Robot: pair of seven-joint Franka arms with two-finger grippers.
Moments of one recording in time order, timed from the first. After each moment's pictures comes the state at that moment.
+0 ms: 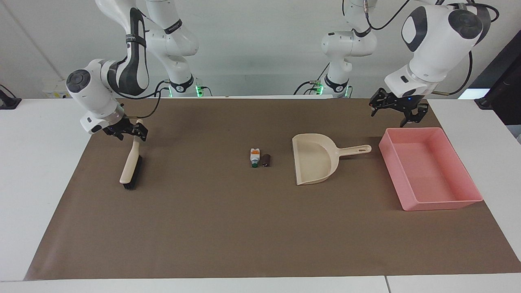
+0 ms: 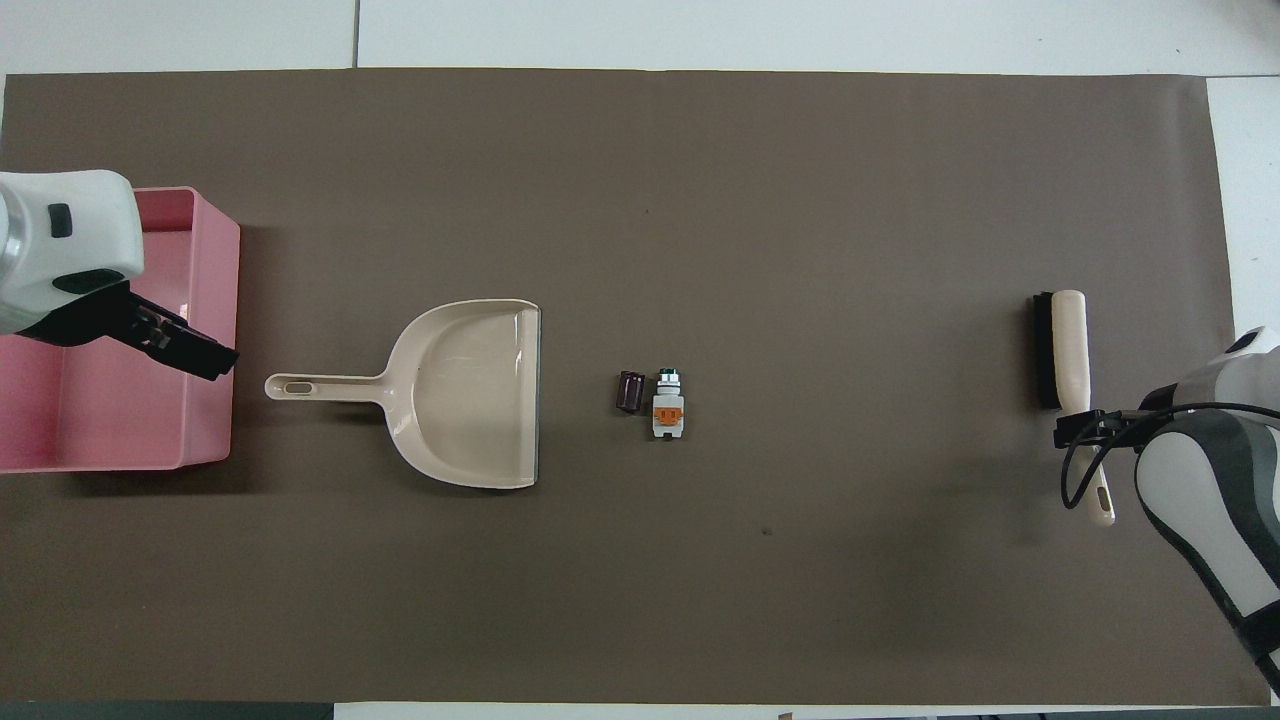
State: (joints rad) left arm -0.13 -0.02 -0.02 -1.75 -0.02 1.64 0.52; right arm -0.14 -0.09 -0.11 -2.37 -0.01 2.13 -0.15
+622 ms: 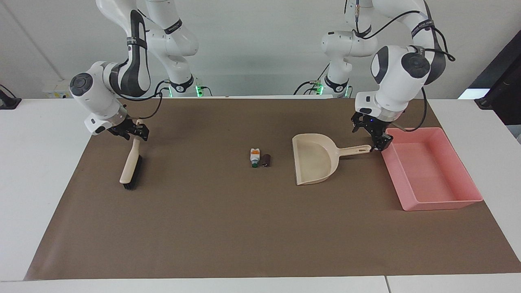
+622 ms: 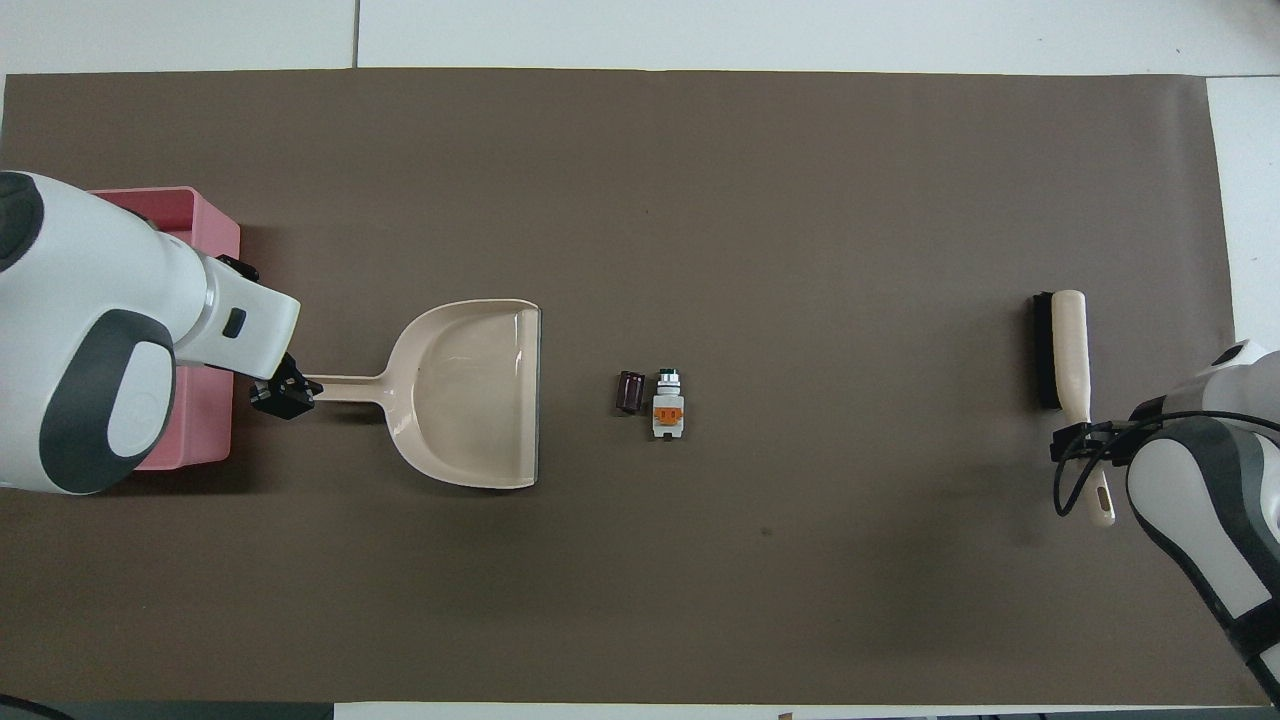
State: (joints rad) left arm -0.21 -0.02 -0.02 -2.02 0.01 1.97 1.01; right arm -0.15 -0.09 -0.11 -2.40 0.00 2.13 -0.15
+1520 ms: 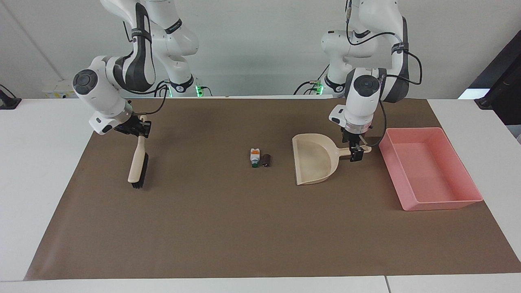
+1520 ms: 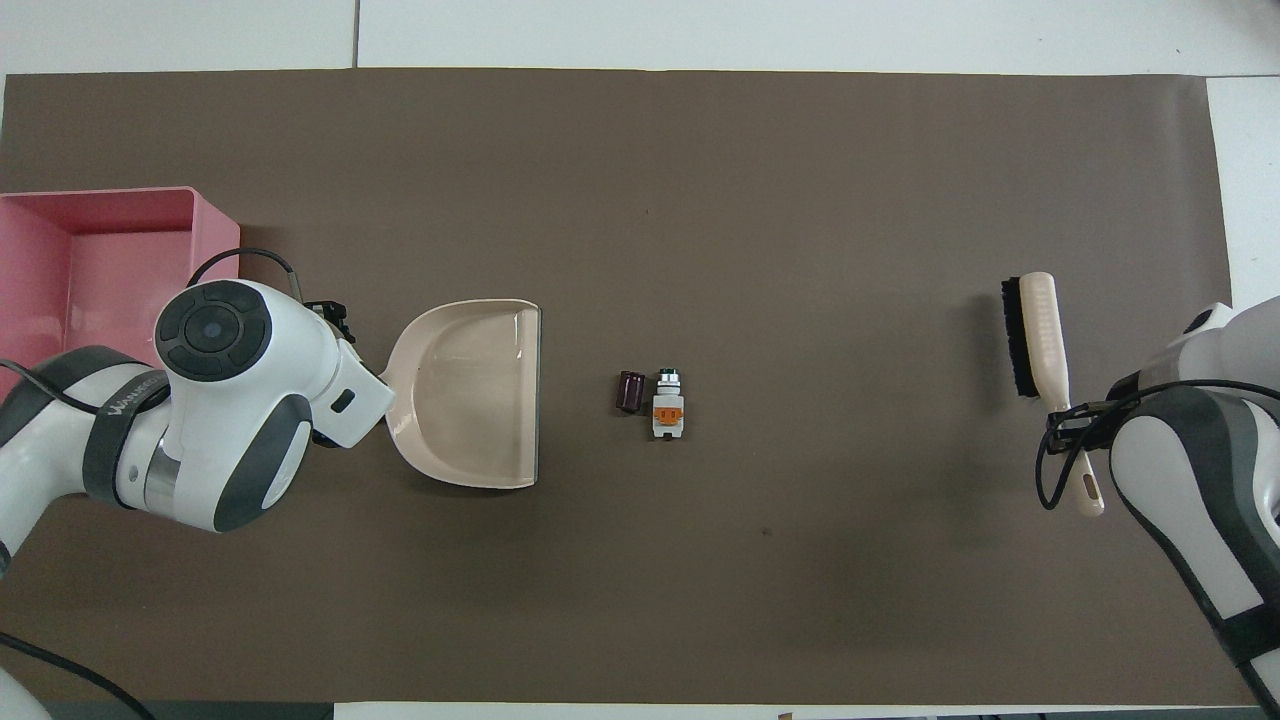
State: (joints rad) left arm -0.29 0.03 -0.02 -2.23 0.20 2.21 1.12; right arm 0.00 -0.10 -0.09 -2.25 0.00 1.91 -0.12
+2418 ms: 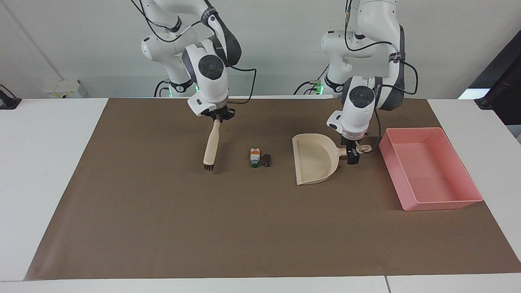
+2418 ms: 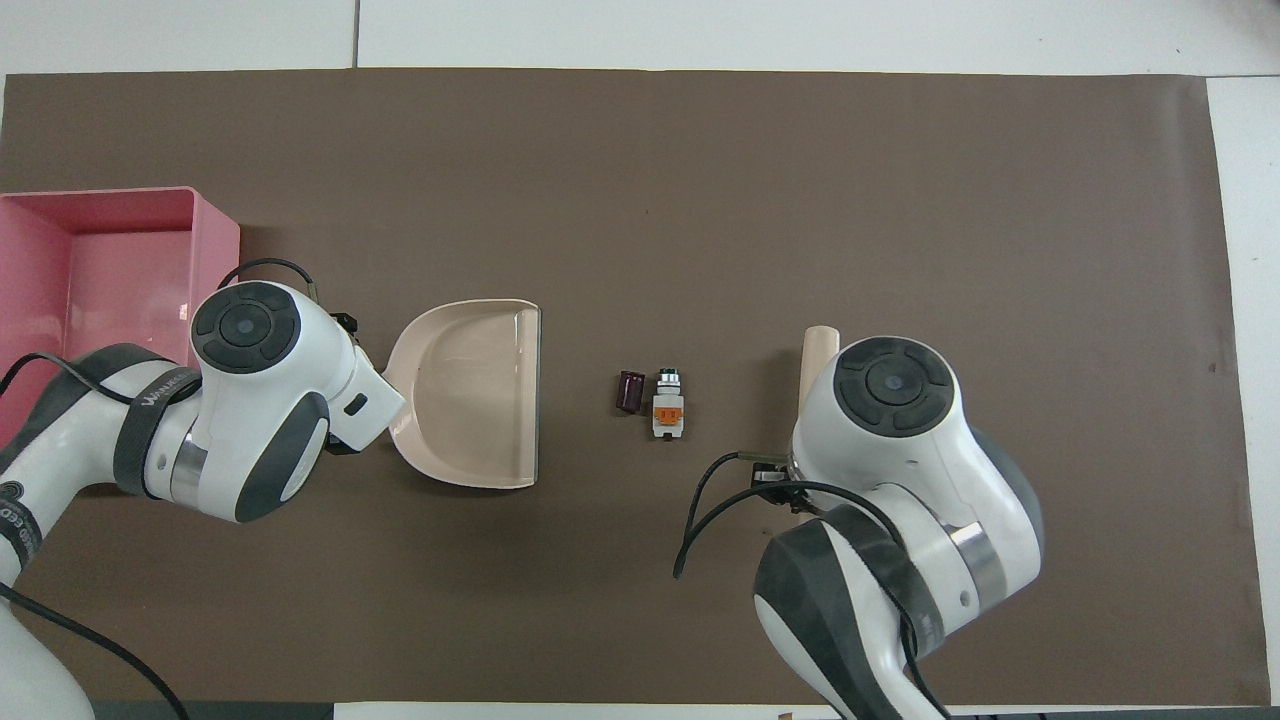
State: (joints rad) left arm -0.29 0.06 -0.02 -2.23 0.20 2.20 1.14; right arm 0.60 -0.05 -0.07 -2.18 0.08 1.84 0.67
